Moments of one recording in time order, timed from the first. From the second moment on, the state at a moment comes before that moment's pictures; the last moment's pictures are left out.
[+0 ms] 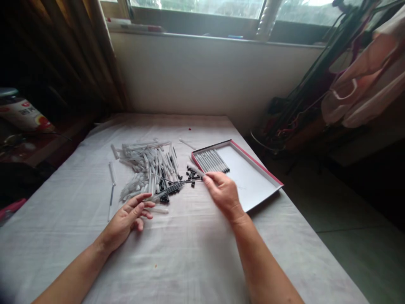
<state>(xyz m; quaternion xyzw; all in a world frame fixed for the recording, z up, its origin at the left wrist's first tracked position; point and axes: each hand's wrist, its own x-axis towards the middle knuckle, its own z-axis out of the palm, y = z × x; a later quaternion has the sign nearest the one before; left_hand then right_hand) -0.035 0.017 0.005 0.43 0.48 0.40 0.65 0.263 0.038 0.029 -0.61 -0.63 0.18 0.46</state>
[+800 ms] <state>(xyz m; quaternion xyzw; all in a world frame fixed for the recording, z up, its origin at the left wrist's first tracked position) -0.051 0.028 -0.004 0.30 0.40 0.39 0.77 0.352 0.170 -0.017 -0.80 -0.58 0.04 0.14</state>
